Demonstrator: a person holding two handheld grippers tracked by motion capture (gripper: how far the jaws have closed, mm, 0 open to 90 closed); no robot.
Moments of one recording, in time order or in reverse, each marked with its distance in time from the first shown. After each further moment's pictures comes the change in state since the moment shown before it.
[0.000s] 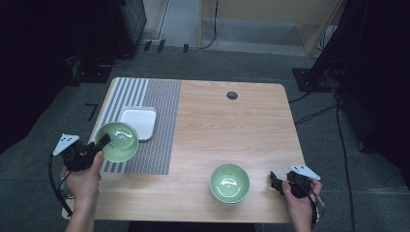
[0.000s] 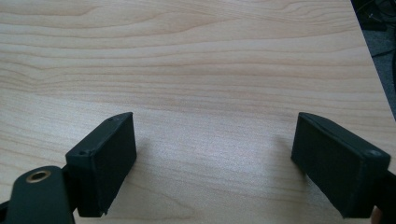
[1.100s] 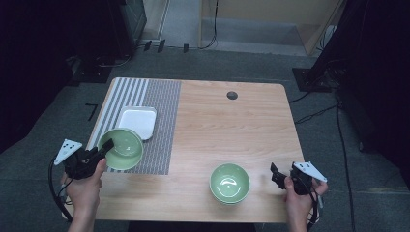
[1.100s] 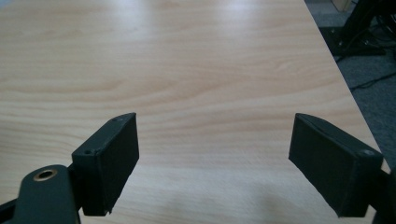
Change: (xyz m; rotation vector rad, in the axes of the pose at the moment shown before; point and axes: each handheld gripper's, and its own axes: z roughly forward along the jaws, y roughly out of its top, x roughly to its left) left arm -0.021 -0.005 -0.023 -0.017 -0.050 0.070; right arm 0.005 0.014 -0.012 -0.165 0.029 0.097
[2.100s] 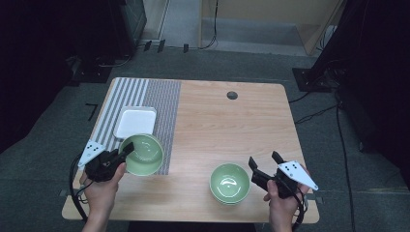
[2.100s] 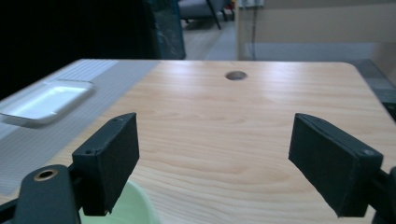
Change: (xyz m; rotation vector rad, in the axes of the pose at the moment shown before) left arm -0.048 -0.005 0.011 0.032 -0.093 0.074; right arm 0.087 0.042 -0.055 -0.247 0.199 -0.065
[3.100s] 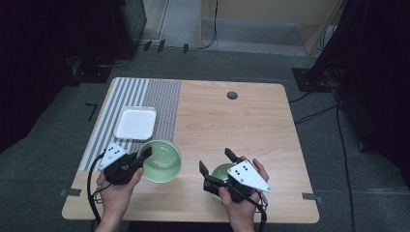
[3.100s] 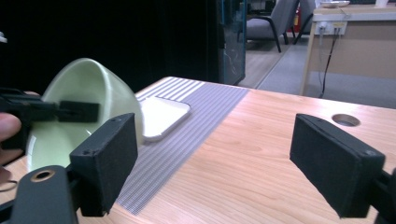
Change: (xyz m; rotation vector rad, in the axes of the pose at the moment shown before) left arm -0.043 -0.004 0.015 0.044 -0.091 0.064; right arm 0.119 0.023 0.010 -0.062 0.235 -0.089
